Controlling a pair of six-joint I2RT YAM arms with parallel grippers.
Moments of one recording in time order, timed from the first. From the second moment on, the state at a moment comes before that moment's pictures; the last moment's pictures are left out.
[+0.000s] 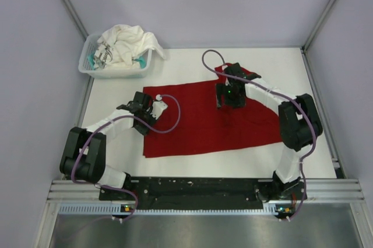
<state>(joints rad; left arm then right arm) -0.28 1.46 0.77 -0.50 0.03 0.45 0.44 1.86 1.33 -0.61 -0.05 0.36</state>
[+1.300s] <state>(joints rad) -0.54 1.20 0.58 -0.63 0.07 0.63 -0.50 0.87 0.43 -0.60 0.06 0.85</state>
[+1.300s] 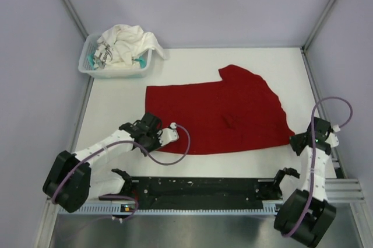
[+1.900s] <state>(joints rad) -0.54 1.07 0.63 -0.92 0.10 0.71 -0.51 0.61 0.51 -0.98 0.09 1.00</state>
